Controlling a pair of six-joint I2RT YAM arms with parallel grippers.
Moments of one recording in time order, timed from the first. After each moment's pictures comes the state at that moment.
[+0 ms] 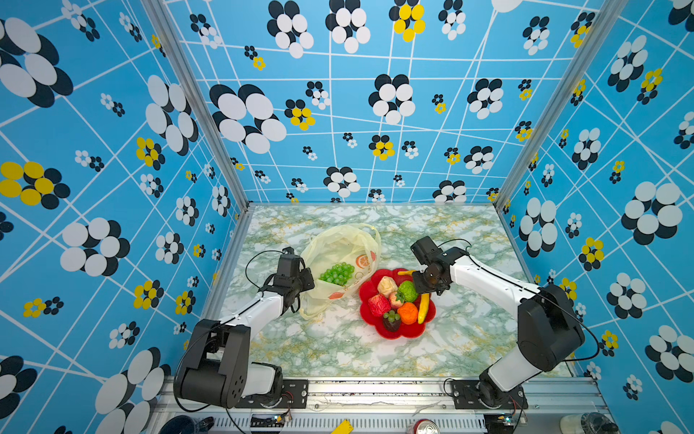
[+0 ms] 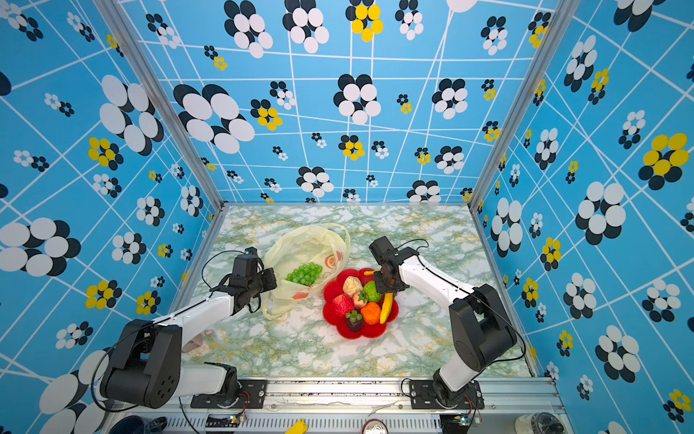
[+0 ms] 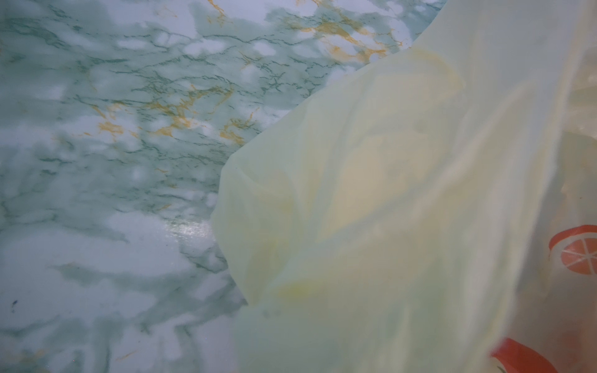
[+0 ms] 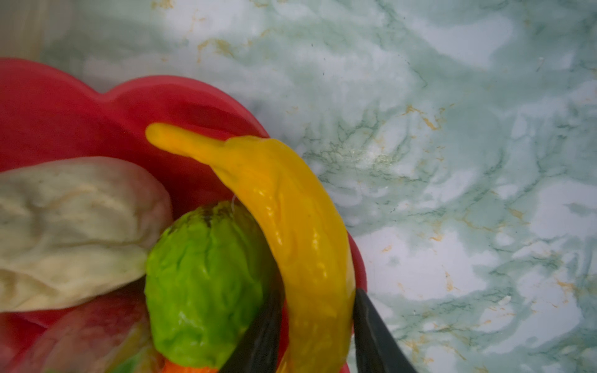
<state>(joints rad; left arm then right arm) -0.17 1.36 0.59 -0.02 0.01 -0.43 0.53 1.62 1.14 -0.83 0.14 0.33</state>
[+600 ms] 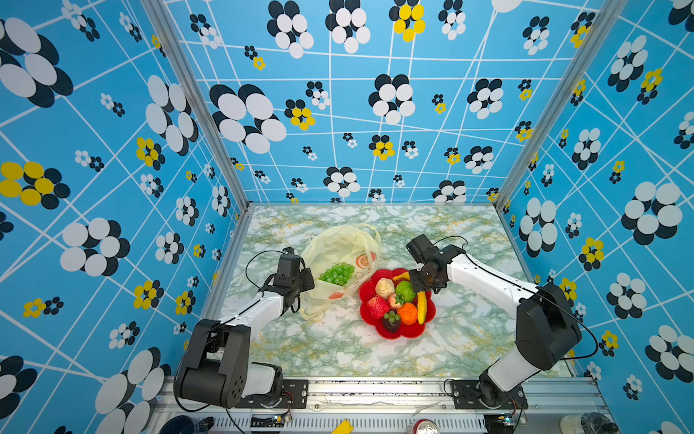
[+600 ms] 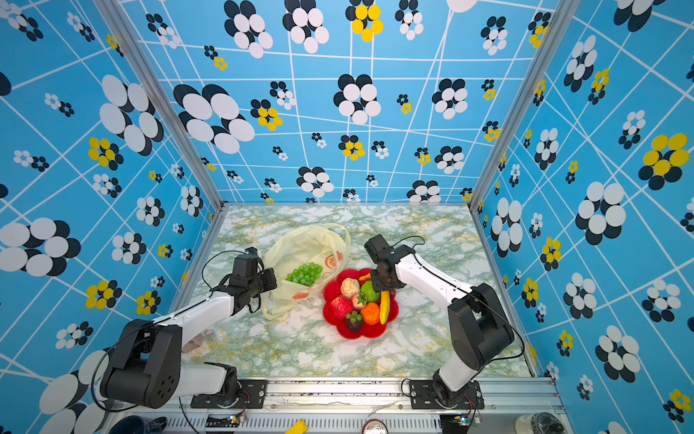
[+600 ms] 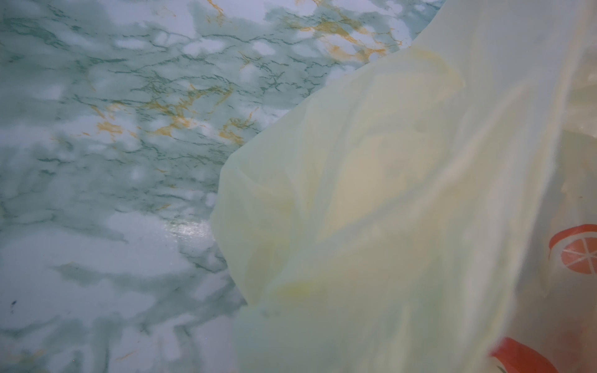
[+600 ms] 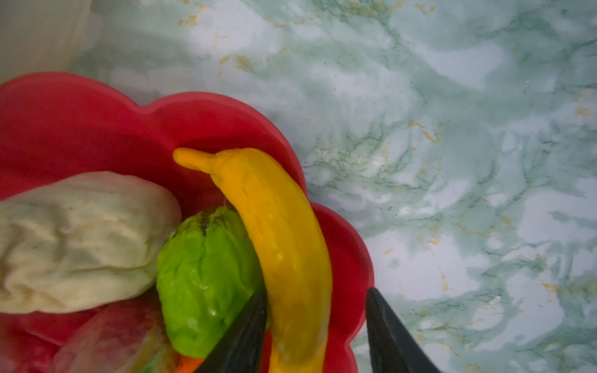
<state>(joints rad) -0.18 1.36 0.59 -0.02 0.01 -0.43 0.56 1.63 1.19 -0.88 0.19 0.34</state>
